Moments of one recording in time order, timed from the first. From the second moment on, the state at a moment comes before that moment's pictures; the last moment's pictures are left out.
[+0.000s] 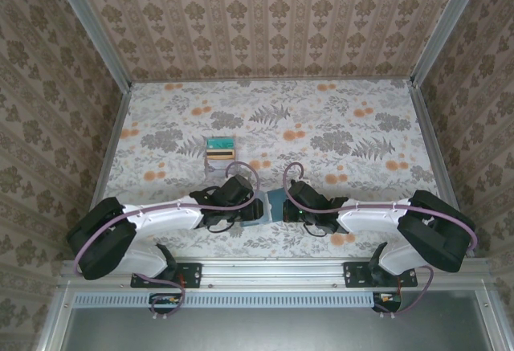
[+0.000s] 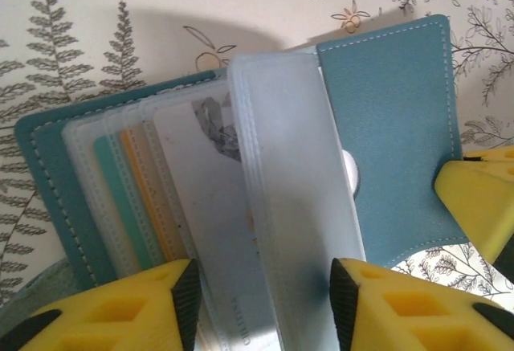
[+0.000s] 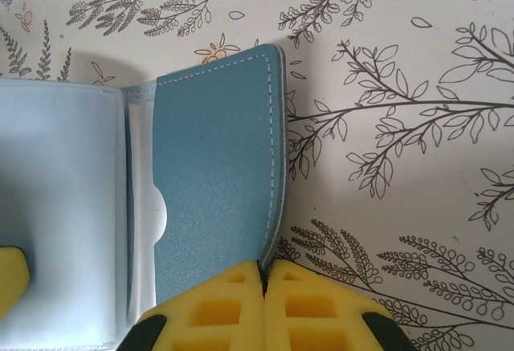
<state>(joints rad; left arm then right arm) -0.98 1.35 0.57 -0.18 0.04 -0.87 0.89 1.42 0.50 0.02 0.10 0.87</state>
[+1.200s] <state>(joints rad) -1.04 1.41 0.69 -0.12 0.08 -0.80 0.89 1.40 0.46 0.06 0.10 0.91</state>
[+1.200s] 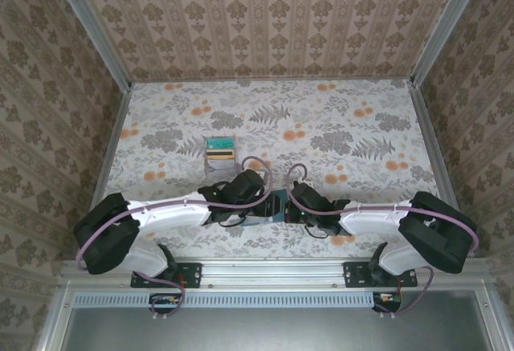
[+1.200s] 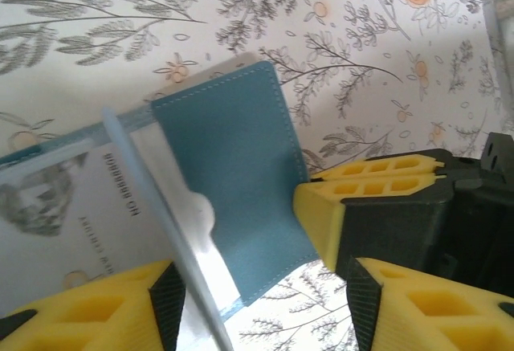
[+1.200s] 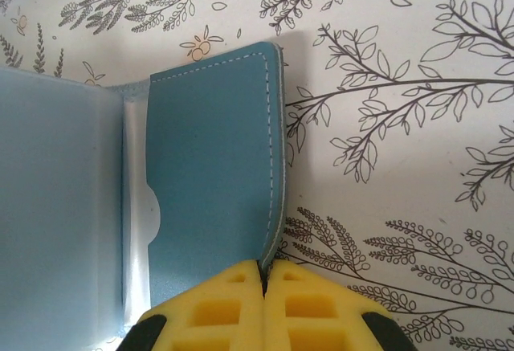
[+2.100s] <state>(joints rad) -1.05 1.56 0.76 -0.05 0.12 -0.80 0.88 1.13 0.43 -0.11 0.17 0.92</state>
